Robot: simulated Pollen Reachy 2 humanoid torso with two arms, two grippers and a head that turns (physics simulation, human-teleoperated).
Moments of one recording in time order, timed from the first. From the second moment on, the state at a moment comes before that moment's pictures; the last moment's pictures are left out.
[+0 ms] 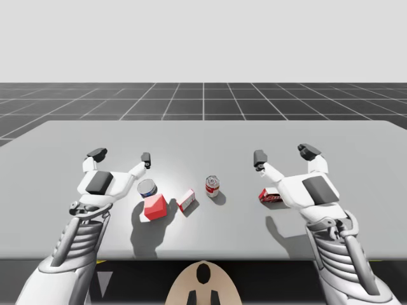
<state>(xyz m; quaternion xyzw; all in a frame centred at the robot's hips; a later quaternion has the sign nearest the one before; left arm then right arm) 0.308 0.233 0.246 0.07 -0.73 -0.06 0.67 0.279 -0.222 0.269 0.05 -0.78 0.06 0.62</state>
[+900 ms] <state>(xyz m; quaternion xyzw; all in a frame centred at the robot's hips) 0.287 0.250 0.263 -0.06 -0.70 -0.13 0.70 0.278 -0.216 0.265 0.05 -0.77 0.08 0.63</state>
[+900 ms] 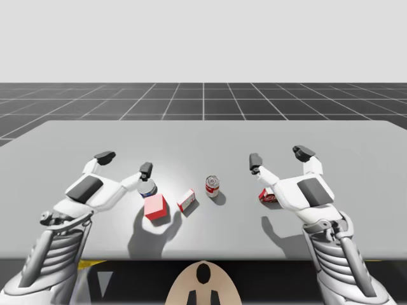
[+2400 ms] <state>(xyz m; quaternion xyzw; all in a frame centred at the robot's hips) 0.277 0.270 0.172 -0.26 -0.51 -0.38 0.72 0.276 -0.213 0.264 0.05 -0.77 0.08 0.63</state>
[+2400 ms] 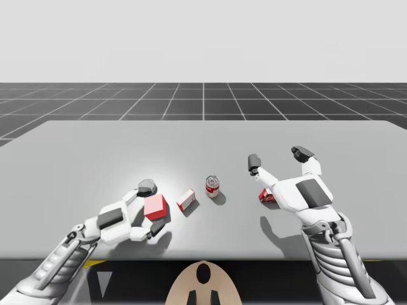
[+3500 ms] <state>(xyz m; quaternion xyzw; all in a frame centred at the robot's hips) 0.275 0.262 0.170 -0.24 -0.51 -0.39 0.73 0.276 -0.218 0.266 0.06 -0.77 0.08 0.63</state>
